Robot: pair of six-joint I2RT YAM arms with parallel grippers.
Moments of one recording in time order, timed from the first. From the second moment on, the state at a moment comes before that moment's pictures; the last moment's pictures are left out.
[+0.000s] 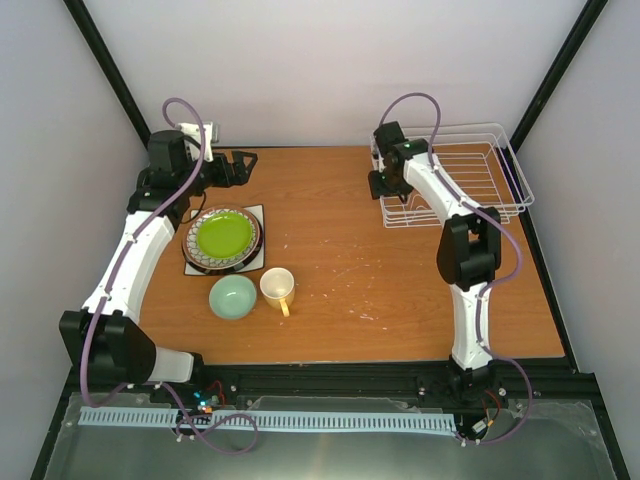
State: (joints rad) left arm -0.08 1.36 1.32 -0.36 0.43 -0.21; right arm 0.33 2.15 2.00 -1.01 0.06 0.10
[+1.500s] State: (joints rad) left arm -0.08 1.27 1.26 -0.37 0.41 -0.17; right arm 0.56 2.20 1.96 -1.08 0.18 0.38
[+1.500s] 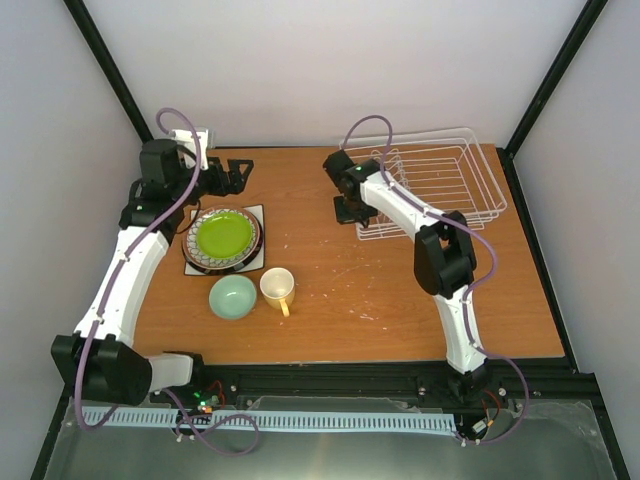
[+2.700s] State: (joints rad) left arm -0.08 0.87 1.12 -0.47 0.52 -0.20; right arm 0.86 2.20 2.00 -1.02 0.29 0.85
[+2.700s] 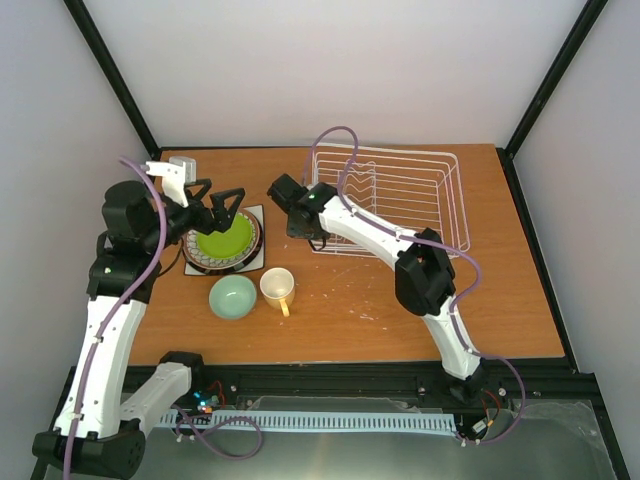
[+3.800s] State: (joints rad) left arm -0.08 0.79 1.11 -0.52 0.44 -0.20; right arm 0.97 2.31 2.13 -0.90 0.14 0.97
